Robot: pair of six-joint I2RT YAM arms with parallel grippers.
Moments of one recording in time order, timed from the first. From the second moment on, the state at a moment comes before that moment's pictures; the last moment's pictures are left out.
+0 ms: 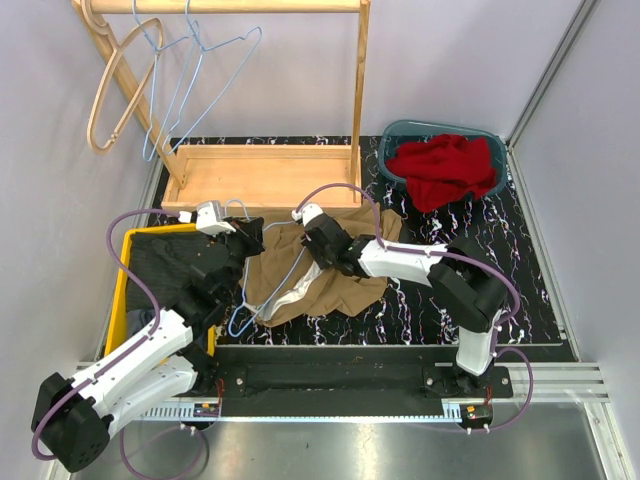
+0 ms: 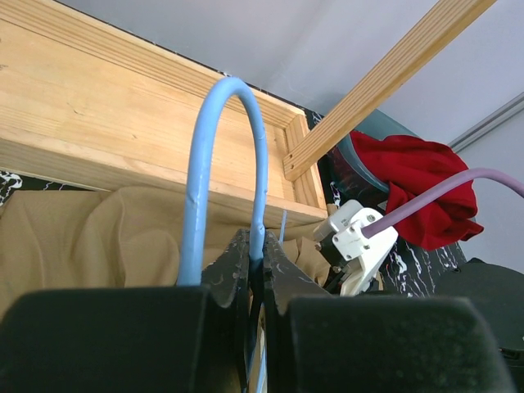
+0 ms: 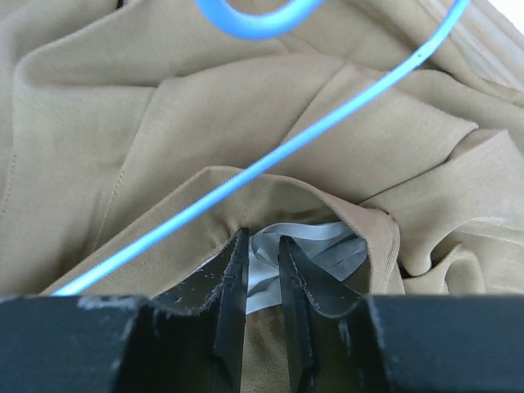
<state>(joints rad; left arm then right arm) -0.62 0.80 0.48 0.27 -0.46 -0.57 0.90 1.87 1.18 -0.09 0.25 0.12</state>
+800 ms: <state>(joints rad) -0.63 0.76 0.48 0.24 -0.46 -0.56 0.83 1.61 1.14 -0.11 0.23 0.16</state>
